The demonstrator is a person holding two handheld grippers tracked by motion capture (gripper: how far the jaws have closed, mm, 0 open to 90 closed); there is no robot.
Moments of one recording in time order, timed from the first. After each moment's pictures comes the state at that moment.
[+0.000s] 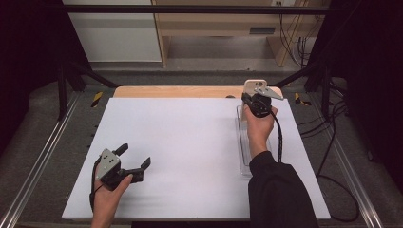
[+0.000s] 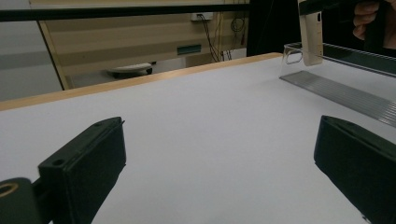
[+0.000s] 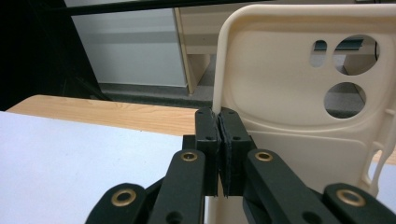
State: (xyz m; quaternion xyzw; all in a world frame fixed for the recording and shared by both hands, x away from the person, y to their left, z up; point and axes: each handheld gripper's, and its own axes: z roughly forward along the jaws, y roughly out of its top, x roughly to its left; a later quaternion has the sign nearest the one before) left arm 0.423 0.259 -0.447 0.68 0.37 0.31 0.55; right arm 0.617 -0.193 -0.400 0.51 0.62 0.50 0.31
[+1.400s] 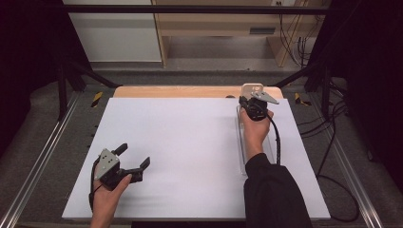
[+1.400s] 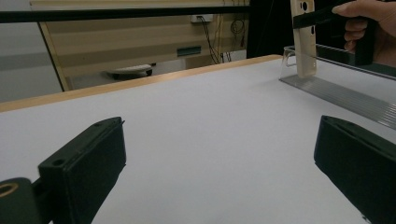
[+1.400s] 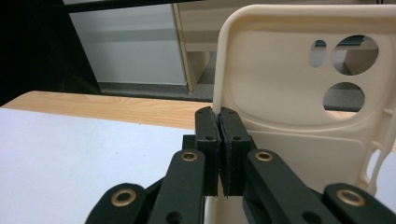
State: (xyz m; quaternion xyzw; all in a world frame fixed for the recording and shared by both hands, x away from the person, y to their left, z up) left arm 0.423 0.260 -0.446 0.68 0.37 0.31 0.55; right arm 0.619 -0.186 -0.420 0.52 0.62 0.50 0.32
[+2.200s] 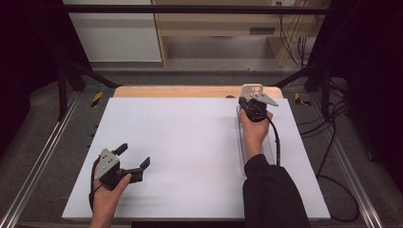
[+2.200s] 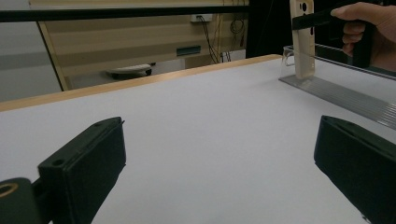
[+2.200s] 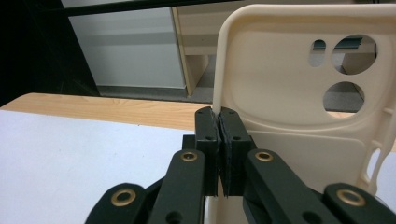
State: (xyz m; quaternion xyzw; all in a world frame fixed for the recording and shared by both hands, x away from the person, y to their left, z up) left arm 0.423 0.260 -0.446 0.68 0.37 0.30 0.55; right arm 0.618 -0.185 -0.425 0.51 0.62 0.50 0.32
